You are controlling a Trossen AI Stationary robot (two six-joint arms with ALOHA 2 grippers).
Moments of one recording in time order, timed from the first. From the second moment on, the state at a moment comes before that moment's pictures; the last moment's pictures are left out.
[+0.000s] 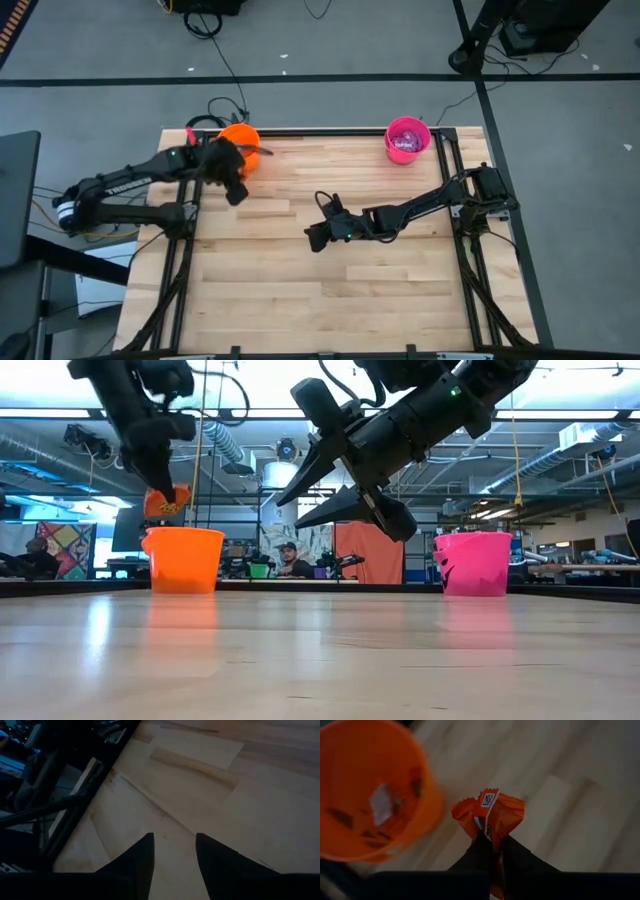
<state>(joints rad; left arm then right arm) 0.46 0.96 0.85 -0.91 -0.13 -0.09 0.15 1.85 1.05 0.21 0.30 1.08</state>
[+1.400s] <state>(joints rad) 1.02 1.15 0.95 -0.71 -0.01 0.08 0.13 1.85 1.05 0.22 0.30 1.26</state>
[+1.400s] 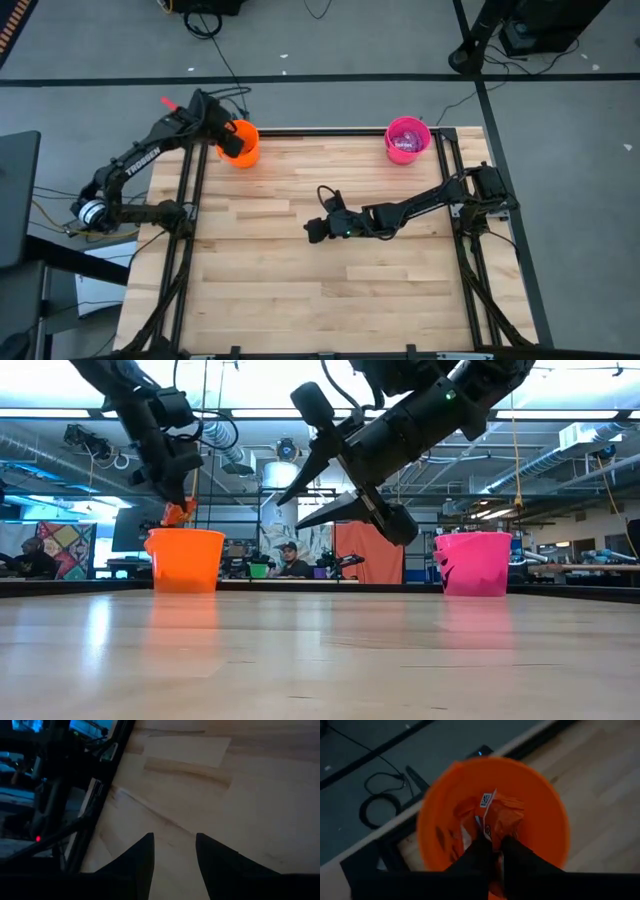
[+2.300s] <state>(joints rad) 1.05 1.10 0.95 -0.67 0.53 0.02 0.05 1.84 1.05 0.31 0.27 0.64</state>
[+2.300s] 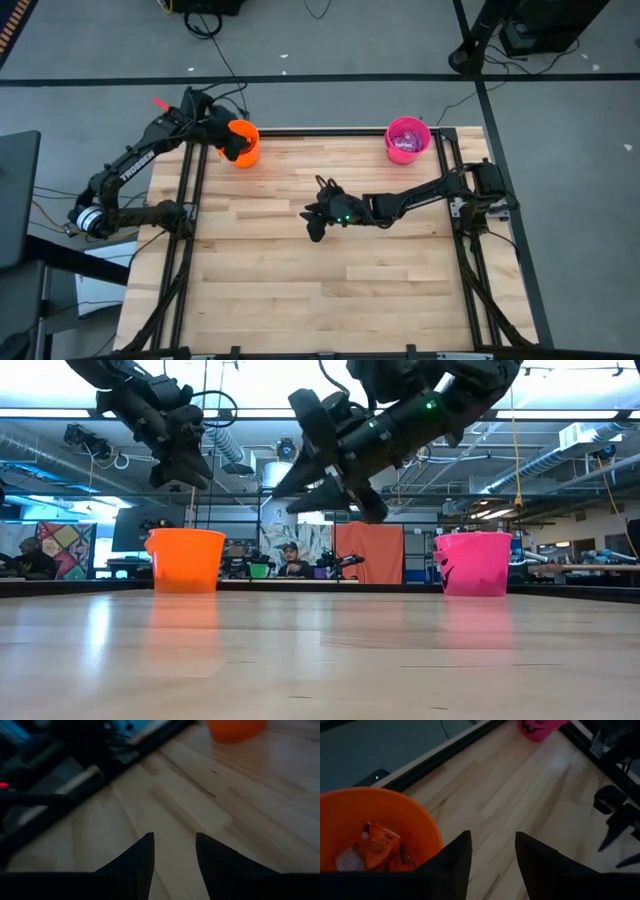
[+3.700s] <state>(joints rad) 0.63 0.72 0.88 -0.15 0.48 -0.21 -0.13 1.34 1.04 0.24 -0.31 -0.14</state>
